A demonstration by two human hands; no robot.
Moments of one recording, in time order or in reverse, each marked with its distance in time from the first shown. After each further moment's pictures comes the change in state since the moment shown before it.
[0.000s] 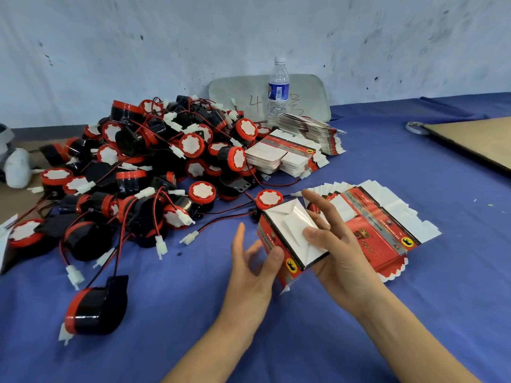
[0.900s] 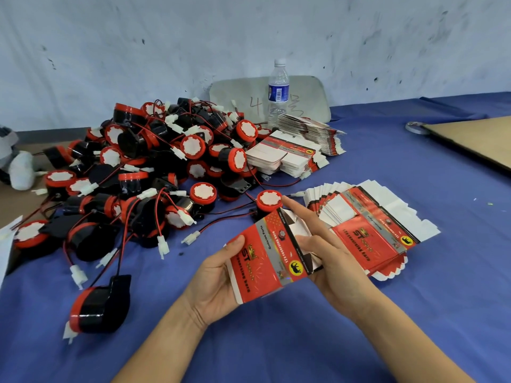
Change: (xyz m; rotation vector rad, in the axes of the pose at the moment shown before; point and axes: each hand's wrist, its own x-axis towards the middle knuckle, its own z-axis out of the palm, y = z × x) left_hand 0.027 0.008 -0.049 -0.640 -0.230 -0.393; right_hand -0.005 0.010 -0.003 -0.224 -0.174 -0.018
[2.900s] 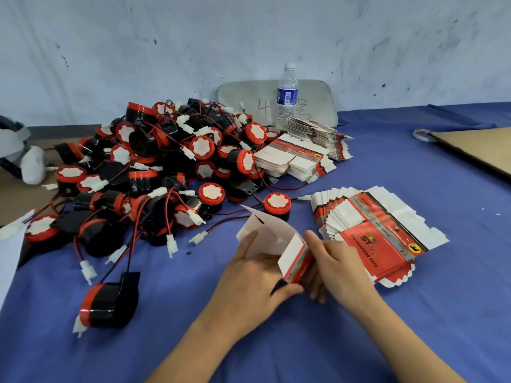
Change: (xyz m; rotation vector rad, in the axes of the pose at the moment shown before) left_hand -0.003 -0.016 0.014 2.202 0.046 1.064; right_hand 0.005 0.011 -0.005 -0.668 0.355 0.235
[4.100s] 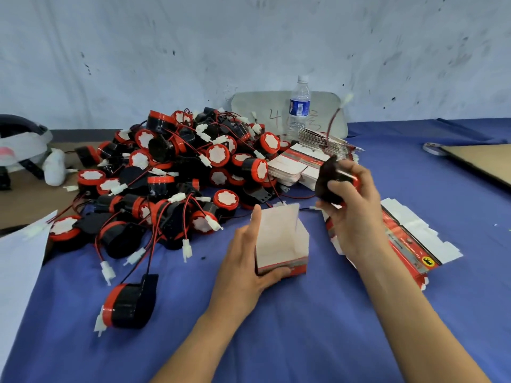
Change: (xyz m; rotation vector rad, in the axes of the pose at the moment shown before) left_hand -0.009 -0.027 0.011 -0.569 0.157 -0.500; right_hand 0.049 -0.066 -0.008 0.793 0.181 -0.358
